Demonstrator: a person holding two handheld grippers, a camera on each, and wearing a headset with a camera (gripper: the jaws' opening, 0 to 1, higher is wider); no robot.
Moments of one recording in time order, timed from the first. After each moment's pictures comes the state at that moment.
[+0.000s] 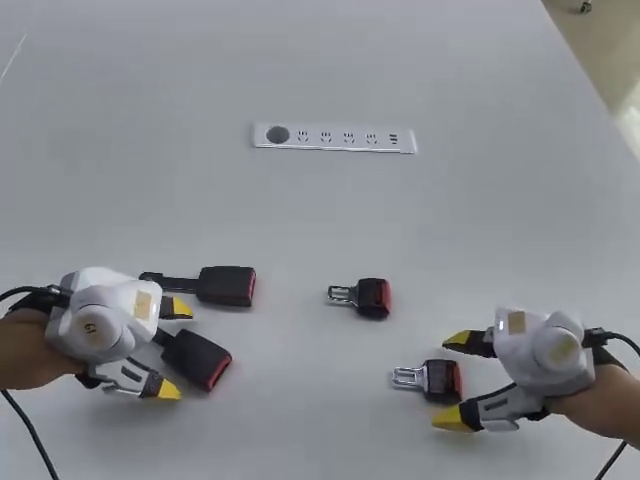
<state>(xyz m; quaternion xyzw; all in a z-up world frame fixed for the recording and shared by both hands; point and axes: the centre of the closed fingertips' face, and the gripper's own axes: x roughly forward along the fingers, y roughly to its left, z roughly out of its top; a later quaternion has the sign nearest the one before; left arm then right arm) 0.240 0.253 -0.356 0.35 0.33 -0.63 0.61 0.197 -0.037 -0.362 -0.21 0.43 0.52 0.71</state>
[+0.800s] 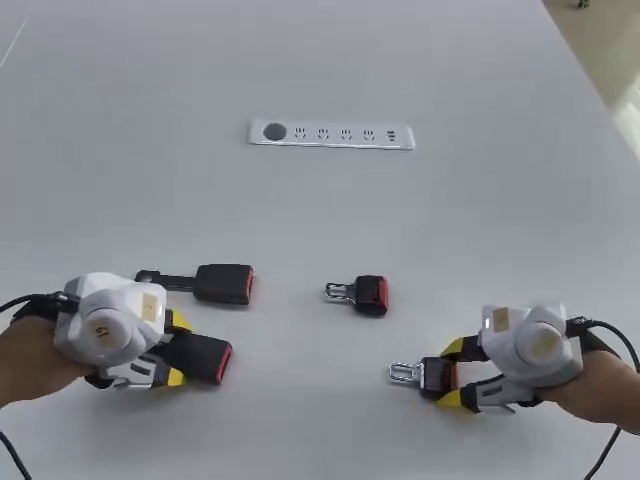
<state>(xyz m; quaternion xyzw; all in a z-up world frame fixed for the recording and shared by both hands) 0.248 0.262 -0.374 0.32 0.36 -0.59 0.65 0.198 -0.045 -0.372 -0.27 0.45 0.52 0.67</state>
